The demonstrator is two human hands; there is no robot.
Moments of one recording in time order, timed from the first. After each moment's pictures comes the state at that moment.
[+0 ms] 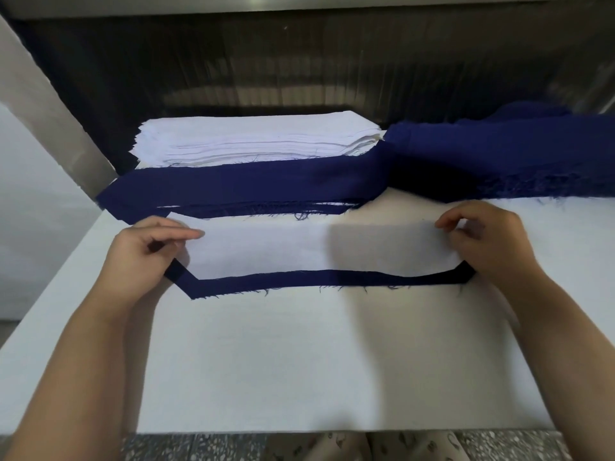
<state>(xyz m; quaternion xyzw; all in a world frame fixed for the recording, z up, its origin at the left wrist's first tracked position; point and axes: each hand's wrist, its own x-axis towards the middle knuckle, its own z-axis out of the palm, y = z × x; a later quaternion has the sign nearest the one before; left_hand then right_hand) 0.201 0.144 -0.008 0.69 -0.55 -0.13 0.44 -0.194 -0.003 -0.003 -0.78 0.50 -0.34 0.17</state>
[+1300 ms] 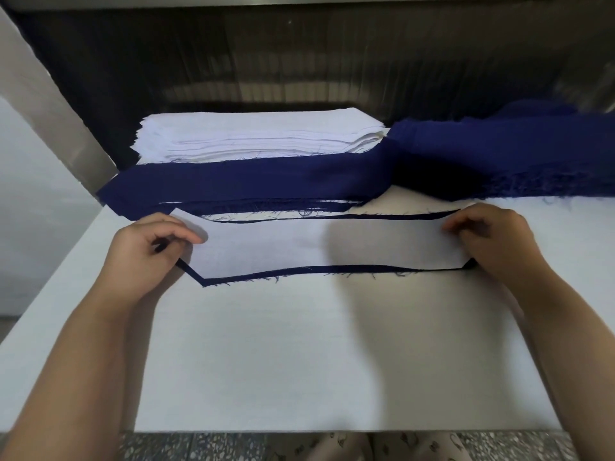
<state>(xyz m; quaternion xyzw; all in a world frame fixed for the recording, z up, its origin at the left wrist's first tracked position) 0.201 0.146 -0.008 0.67 -0.60 -0.09 0.43 -0.196 -0.007 -0.003 -0.78 0.52 -0.31 0.16</state>
